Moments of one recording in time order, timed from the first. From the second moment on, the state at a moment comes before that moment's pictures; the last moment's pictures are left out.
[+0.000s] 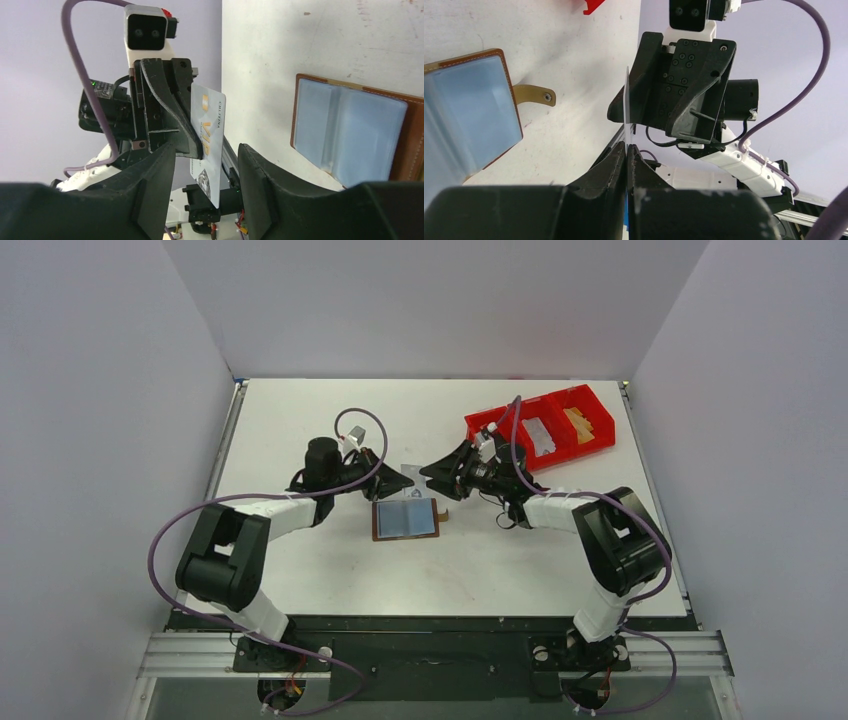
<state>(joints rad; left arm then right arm) -0.32 1.62 0.77 0.46 0.79 -1.27 0.46 1.73 0.80 0.69 -0.64 1.33</state>
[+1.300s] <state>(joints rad) -0.29 1.54 1.01 -0.28 0.57 -0.83 0.38 1.58 1.29 -0.37 -0.08 0.62</state>
